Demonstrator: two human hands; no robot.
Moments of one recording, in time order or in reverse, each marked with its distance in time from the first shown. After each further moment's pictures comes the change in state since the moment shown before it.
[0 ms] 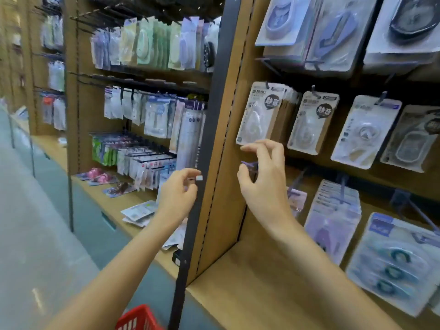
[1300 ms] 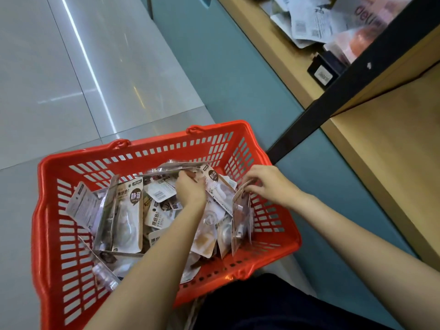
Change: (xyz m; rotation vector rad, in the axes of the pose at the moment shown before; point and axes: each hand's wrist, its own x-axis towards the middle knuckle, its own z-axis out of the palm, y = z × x) left_hand -0.267 -0.408 0.034 0.225 0.313 -1.286; right_hand -0.362 0.151 0.296 0.152 -1.414 0.070
